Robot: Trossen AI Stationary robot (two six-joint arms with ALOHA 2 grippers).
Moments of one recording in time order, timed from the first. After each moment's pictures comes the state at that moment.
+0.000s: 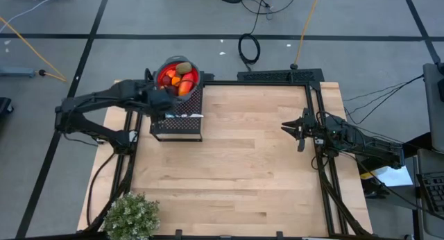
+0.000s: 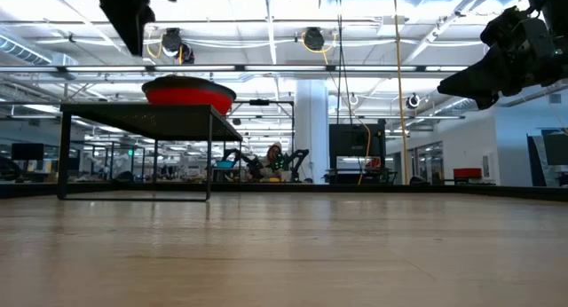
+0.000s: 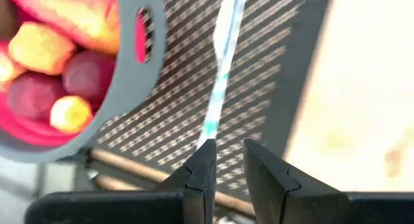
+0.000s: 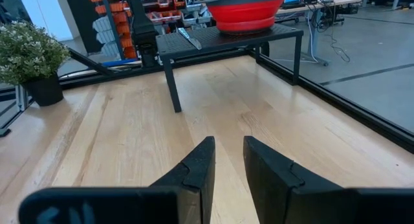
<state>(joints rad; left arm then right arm) 0.19 1.26 1.42 -1.51 -0.22 0.02 -0.24 0.02 0.16 -0.28 -0.02 0.12</state>
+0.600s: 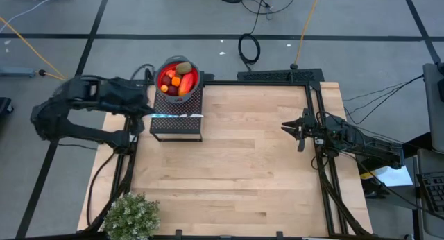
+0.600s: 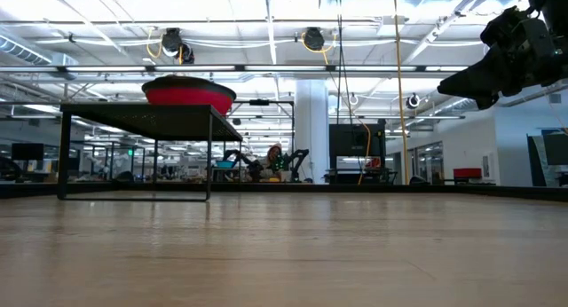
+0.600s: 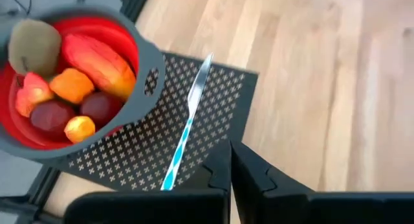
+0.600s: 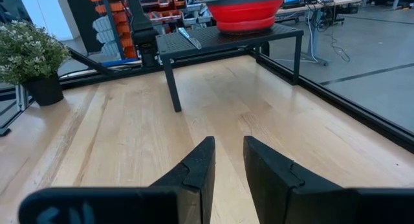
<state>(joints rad) 0.17 0.95 1.45 -1.37 -0.09 -0.07 -0.24 0.02 0.16 -0.28 -0.02 0.12</state>
